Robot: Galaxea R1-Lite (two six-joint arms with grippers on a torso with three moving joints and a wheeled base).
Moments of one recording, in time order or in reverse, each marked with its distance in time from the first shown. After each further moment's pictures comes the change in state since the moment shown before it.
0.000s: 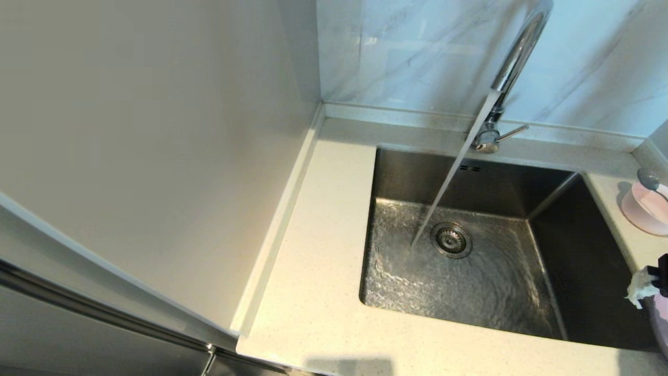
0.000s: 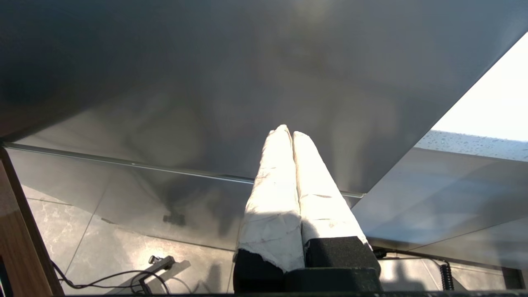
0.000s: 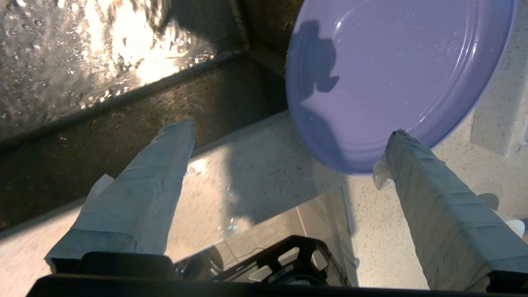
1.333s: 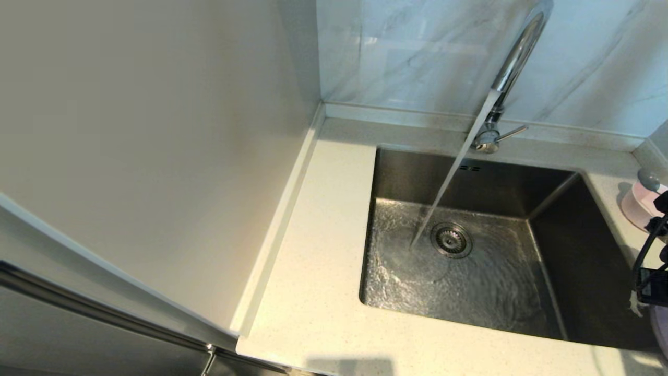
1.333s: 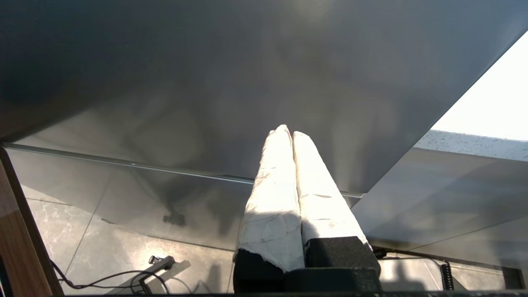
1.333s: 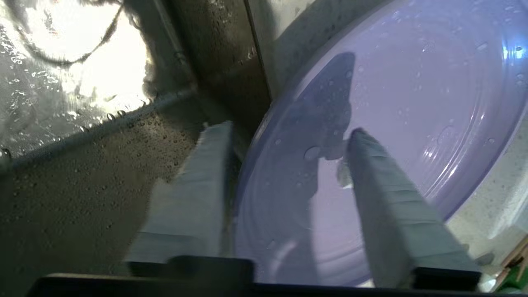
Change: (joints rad) left arm 0.000 0.000 0.000 0.000 0.000 0.000; right arm -0.197 0.258 0.081 -0.334 -0.006 -0.235
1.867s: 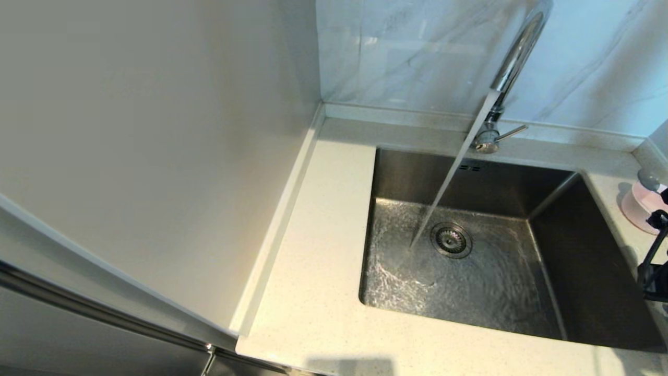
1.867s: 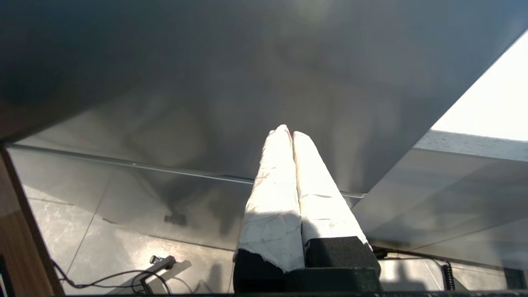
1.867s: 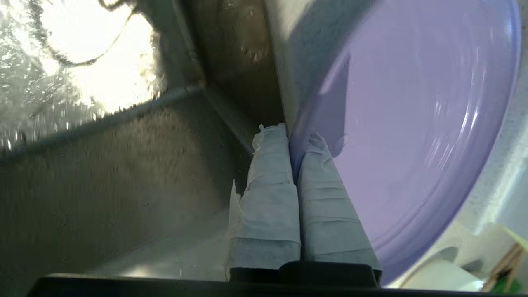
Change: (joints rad) left arm 0.000 0.000 0.000 0.000 0.000 0.000; right arm 0.029 -0.063 0.002 0.017 0.002 -0.037
